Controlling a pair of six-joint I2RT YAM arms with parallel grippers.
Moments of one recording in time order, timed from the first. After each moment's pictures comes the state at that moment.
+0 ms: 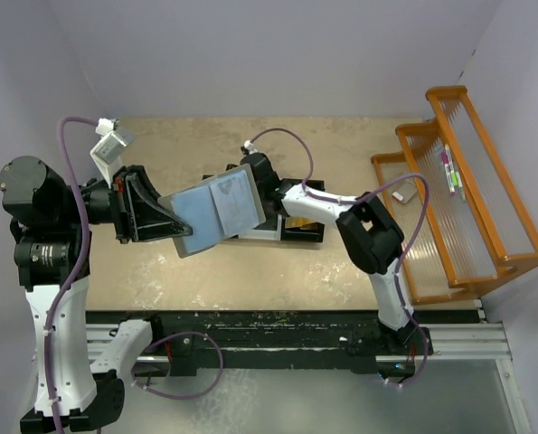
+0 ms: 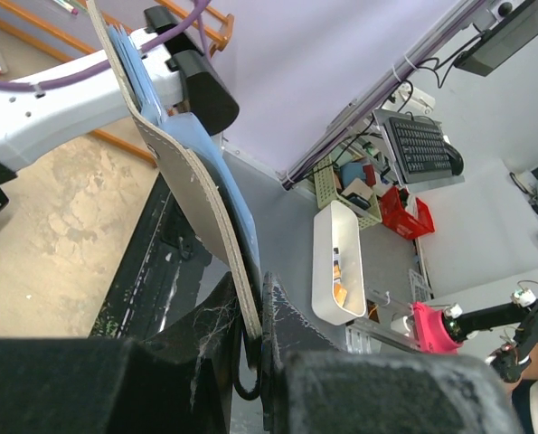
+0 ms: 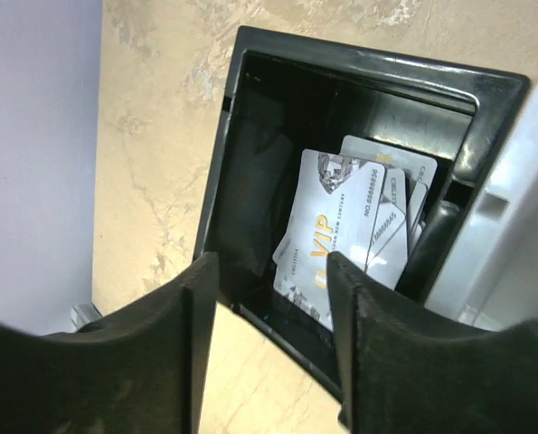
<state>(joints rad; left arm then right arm) 0.06 0.89 1.47 -0.41 1.56 -0.79 0.77 2.14 1.57 0.02 -0.10 0.85</state>
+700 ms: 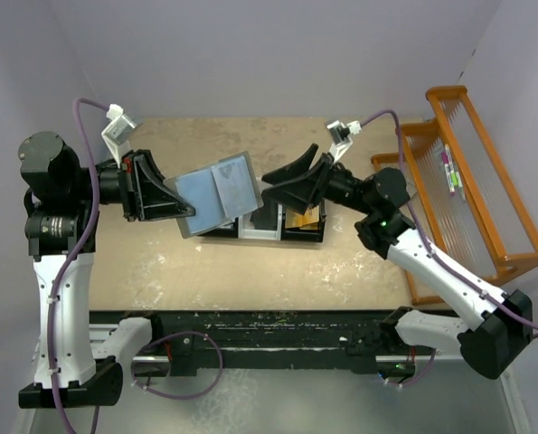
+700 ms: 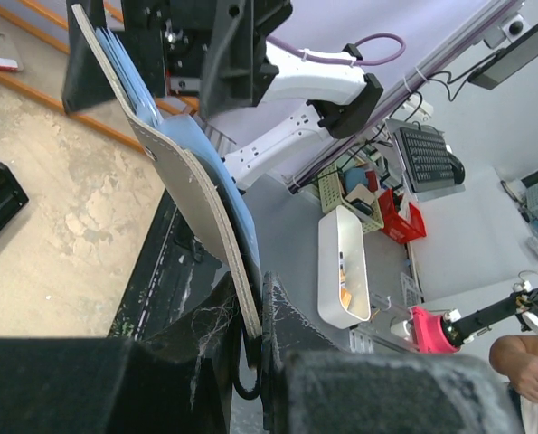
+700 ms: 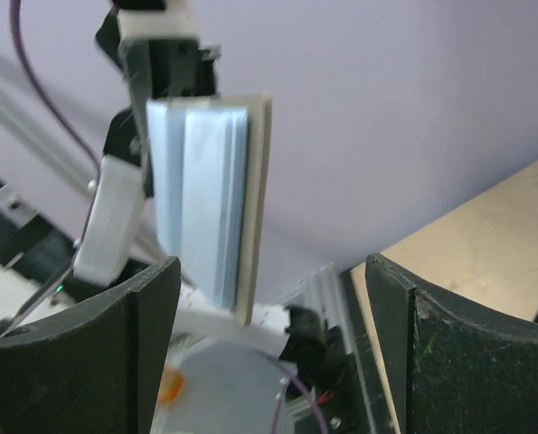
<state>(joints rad) 0.06 0.98 1.46 -0.41 1.56 -0.71 0.63 1.16 1.00 0.54 -0.61 0.92</state>
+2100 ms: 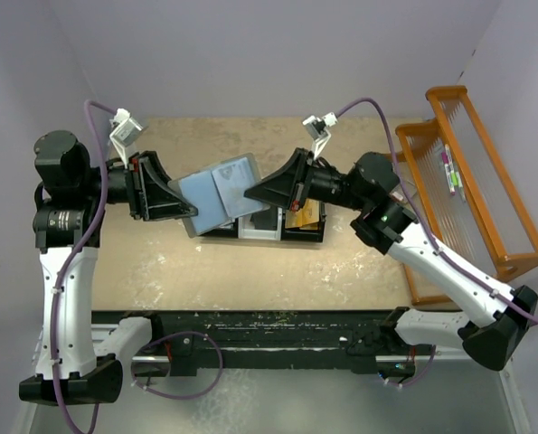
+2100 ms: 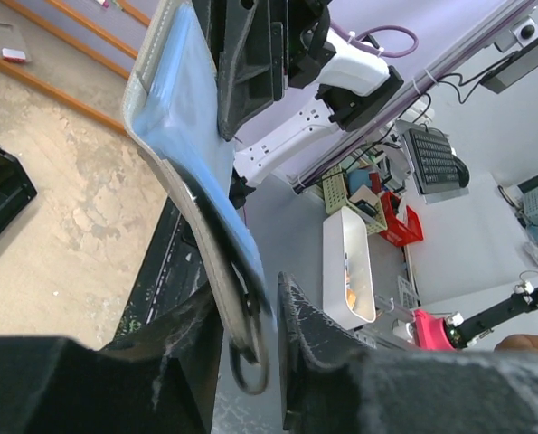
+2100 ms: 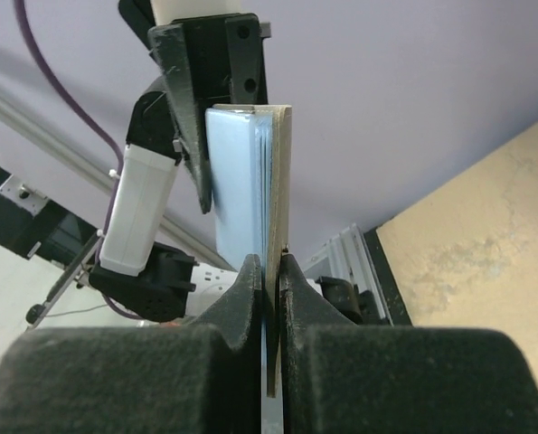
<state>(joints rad) 0.06 1.00 1.41 -0.50 1.56 -0.58 0.76 1.19 1.17 0.28 -0.59 0.89</state>
